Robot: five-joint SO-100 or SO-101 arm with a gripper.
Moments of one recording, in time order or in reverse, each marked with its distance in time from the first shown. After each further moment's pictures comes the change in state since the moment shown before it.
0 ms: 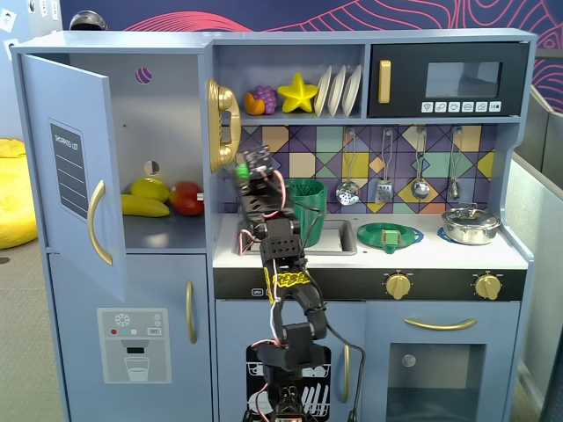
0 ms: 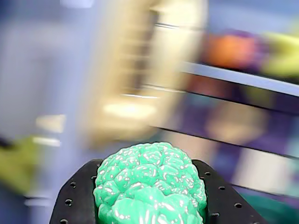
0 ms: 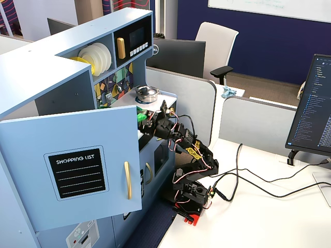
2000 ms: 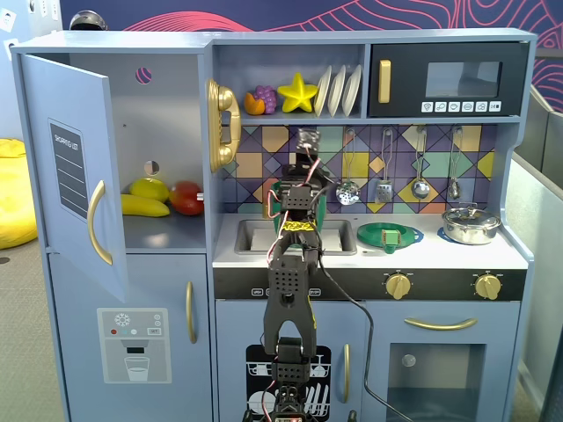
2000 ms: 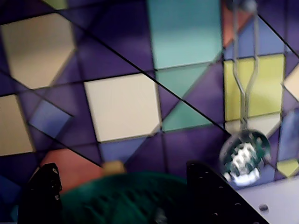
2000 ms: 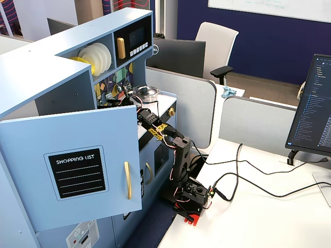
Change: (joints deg) arm 18.5 -55.2 -36.6 -7.2 13.4
